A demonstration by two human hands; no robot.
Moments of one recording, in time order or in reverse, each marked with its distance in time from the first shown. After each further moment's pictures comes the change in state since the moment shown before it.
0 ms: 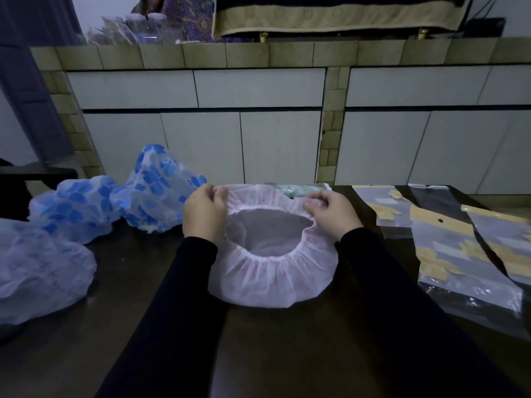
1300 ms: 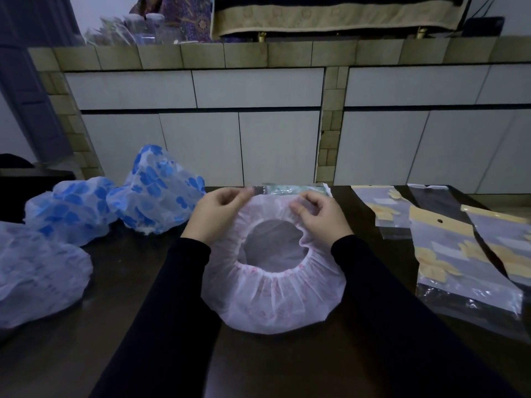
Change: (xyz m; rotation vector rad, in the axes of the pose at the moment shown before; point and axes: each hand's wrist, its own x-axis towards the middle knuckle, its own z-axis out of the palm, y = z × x) left_hand -0.003 0.005 -0.001 -0.249 -0.351 0.094; right_hand -0.015 -0.001 0.012 0.195 -0.041 -0.184
